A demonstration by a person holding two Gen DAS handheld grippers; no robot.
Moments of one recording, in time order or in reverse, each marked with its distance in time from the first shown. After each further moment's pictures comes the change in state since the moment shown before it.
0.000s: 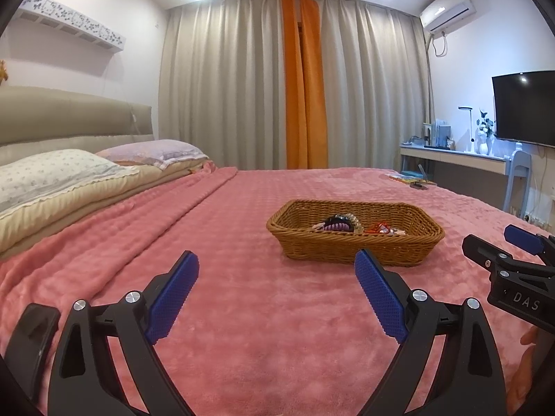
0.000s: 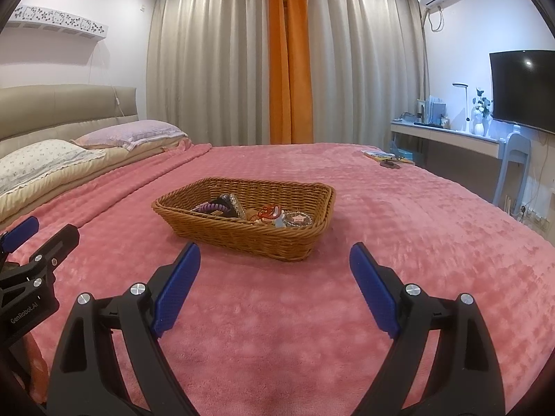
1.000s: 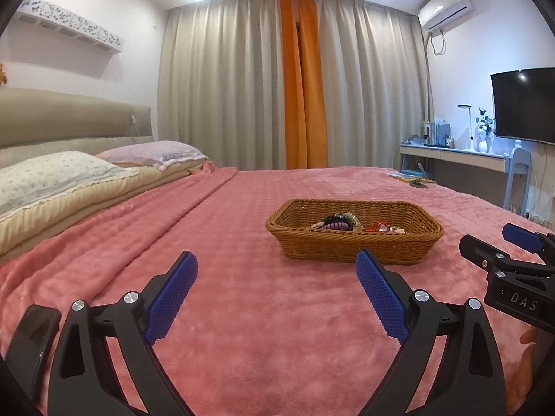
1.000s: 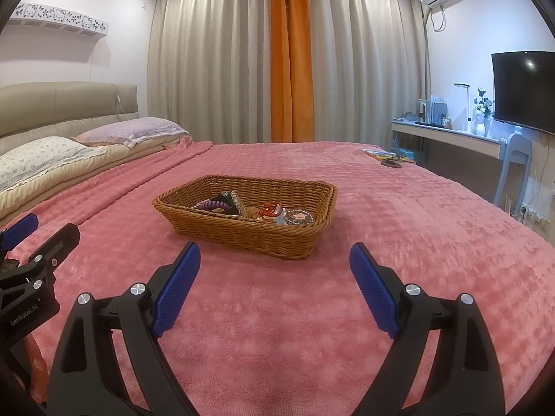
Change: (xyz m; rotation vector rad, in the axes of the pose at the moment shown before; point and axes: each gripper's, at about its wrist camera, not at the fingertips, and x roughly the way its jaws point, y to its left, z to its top) left arm 0.000 0.000 0.000 0.002 -0.001 -0.003; right arm 0.001 -0.002 -0.001 -0.008 0.003 0.002
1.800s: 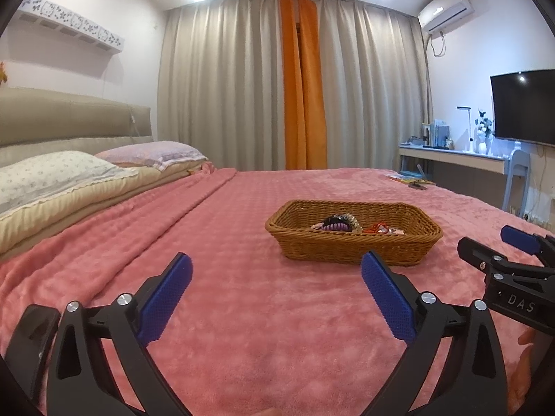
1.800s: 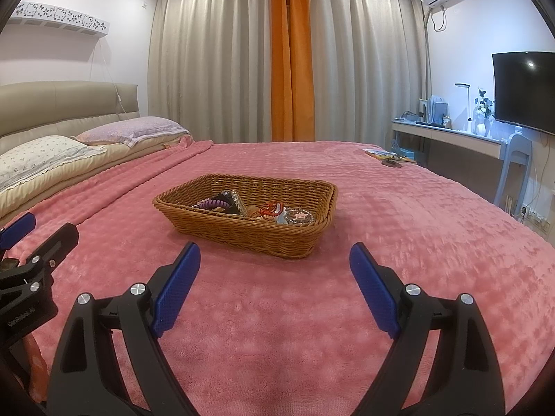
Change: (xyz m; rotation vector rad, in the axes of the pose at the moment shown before) left arm 0.000 0.003 0.002 -0.010 -0.004 -0.010; right arm 0.002 0.000 -0.001 -0.001 0.004 0.002
